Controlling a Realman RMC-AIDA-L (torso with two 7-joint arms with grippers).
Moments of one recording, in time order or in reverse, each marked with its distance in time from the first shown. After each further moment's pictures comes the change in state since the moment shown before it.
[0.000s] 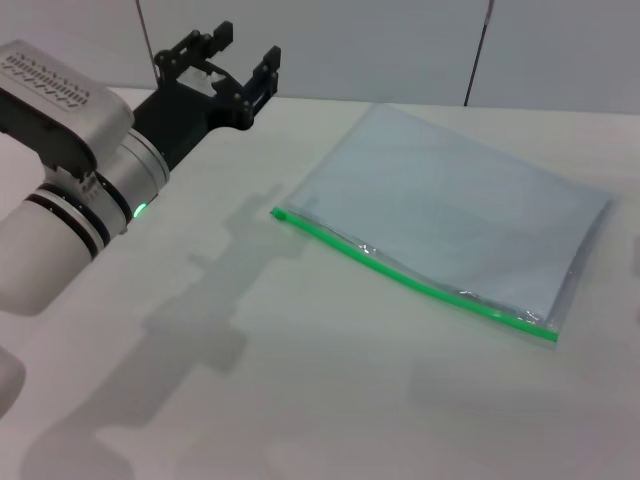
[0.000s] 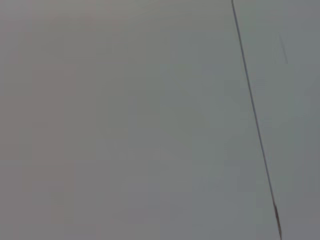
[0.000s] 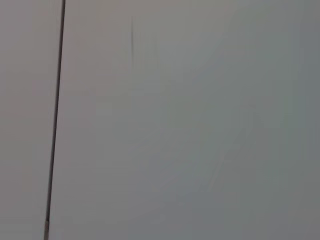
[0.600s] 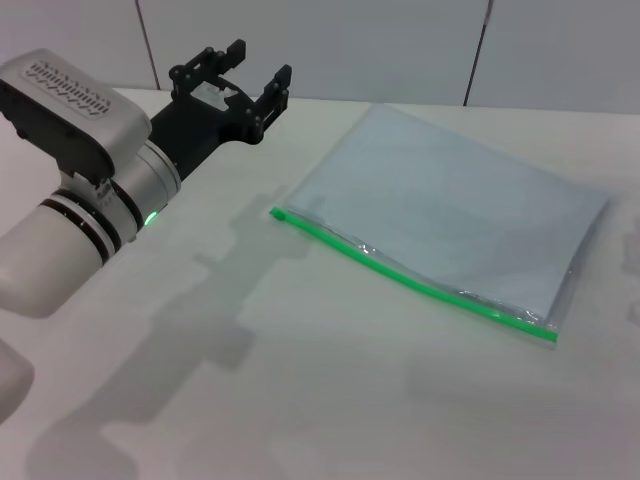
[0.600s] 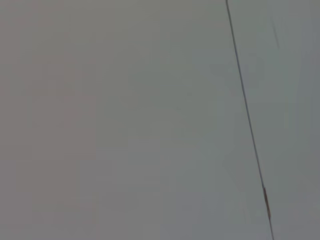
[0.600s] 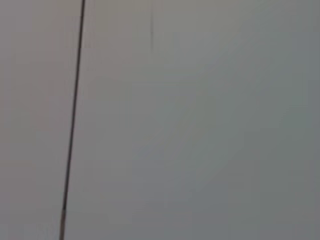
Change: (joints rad) left arm -0.034 -0.001 0.019 0.056 -0.005 0.003 -0.001; right arm 0.029 -0.001 -0.025 0.036 0.002 -0.012 0.002
